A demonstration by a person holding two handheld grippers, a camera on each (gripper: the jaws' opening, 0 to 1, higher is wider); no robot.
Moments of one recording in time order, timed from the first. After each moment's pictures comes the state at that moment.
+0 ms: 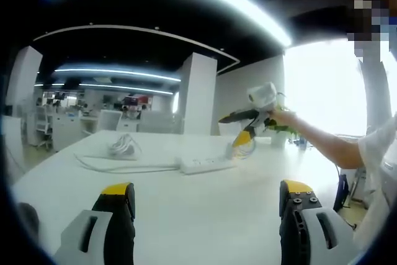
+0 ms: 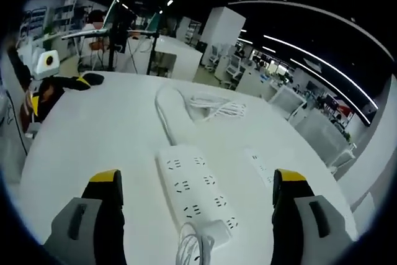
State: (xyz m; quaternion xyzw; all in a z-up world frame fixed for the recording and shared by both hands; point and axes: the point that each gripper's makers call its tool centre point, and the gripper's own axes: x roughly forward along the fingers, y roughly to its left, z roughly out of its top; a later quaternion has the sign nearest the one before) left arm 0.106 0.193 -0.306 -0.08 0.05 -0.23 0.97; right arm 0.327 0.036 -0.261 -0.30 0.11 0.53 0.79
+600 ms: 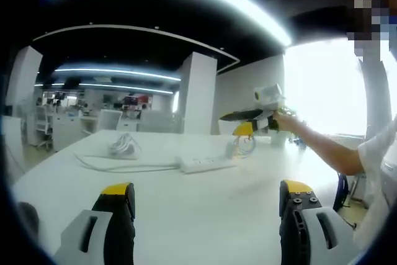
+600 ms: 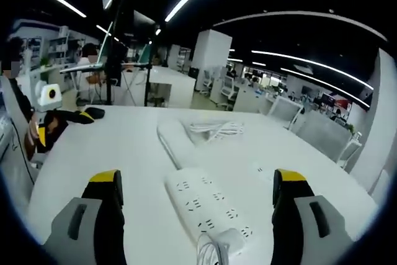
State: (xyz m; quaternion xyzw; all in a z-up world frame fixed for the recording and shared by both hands) left arm 0.104 0.193 -0.306 -0.08 0.05 -0.23 0.97; right arm 0.310 0.042 -0.244 -0.20 0.07 0.54 0.81
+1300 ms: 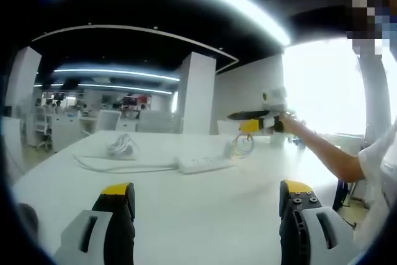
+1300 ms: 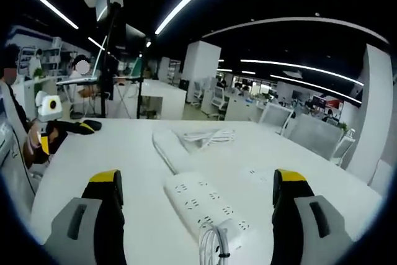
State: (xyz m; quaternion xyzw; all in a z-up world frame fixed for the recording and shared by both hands) left arm 0.105 0.190 -0.304 -0.07 0.05 -0.23 0.97; right arm 0.300 0.018 -0.227 -0.16 0.04 0.52 0.84
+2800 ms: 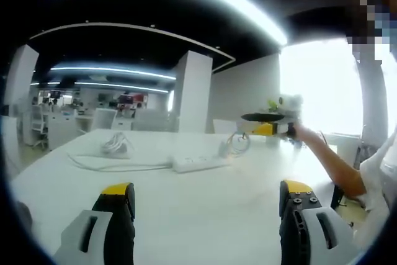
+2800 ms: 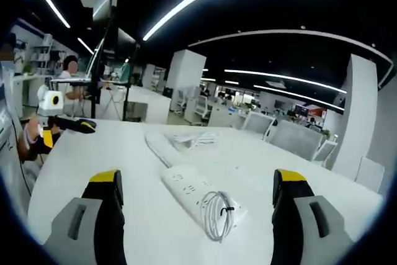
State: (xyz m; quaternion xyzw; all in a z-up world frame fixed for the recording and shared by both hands) left arm 0.107 0.178 -0.307 -0.08 0.05 -0.25 0.96; right arm 0.267 -0.026 -0.233 -0.15 -0.01 0.47 0.87
